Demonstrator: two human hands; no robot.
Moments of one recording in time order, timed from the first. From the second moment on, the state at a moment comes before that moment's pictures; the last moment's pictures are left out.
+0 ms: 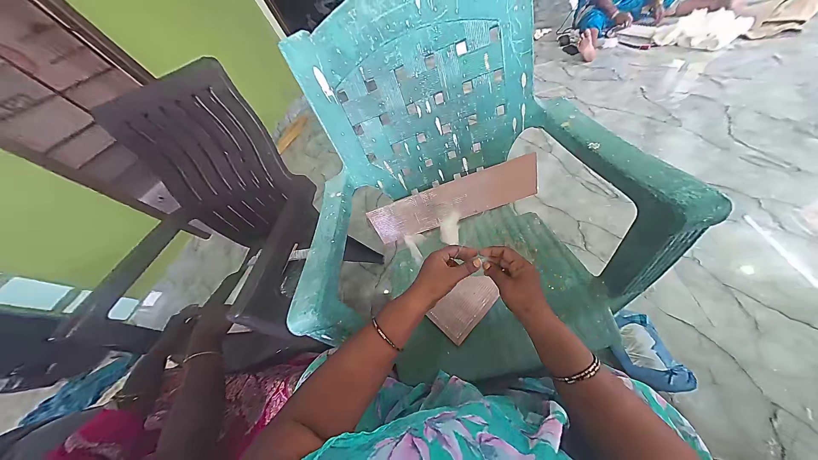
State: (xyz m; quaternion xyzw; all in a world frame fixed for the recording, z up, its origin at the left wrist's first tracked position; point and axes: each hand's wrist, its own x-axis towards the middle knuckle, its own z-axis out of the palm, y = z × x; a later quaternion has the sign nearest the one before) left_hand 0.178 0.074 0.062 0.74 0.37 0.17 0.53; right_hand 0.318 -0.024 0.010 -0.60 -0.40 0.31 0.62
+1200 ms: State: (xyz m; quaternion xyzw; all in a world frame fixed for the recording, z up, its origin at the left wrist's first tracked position) left_hand 0.120 0.029 0.055 0.69 0.44 0.20 0.53; right_hand 0.280 -0.040 0.010 -0.58 -0.41 0.39 0.59
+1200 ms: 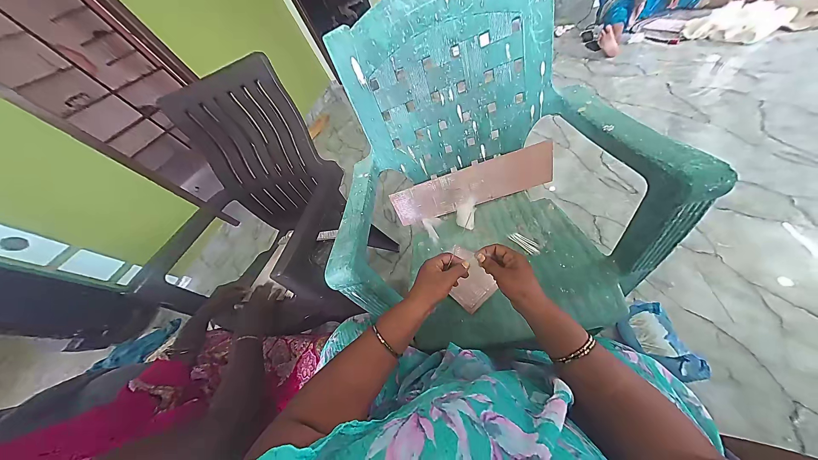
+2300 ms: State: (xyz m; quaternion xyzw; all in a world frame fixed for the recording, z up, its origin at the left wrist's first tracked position) left_hand 0.081 0.063 0.021 0.80 0.46 -0.05 0.37; right_hand 0.282 -0.005 -0.030 -0.77 -0.54 0.19 0.28
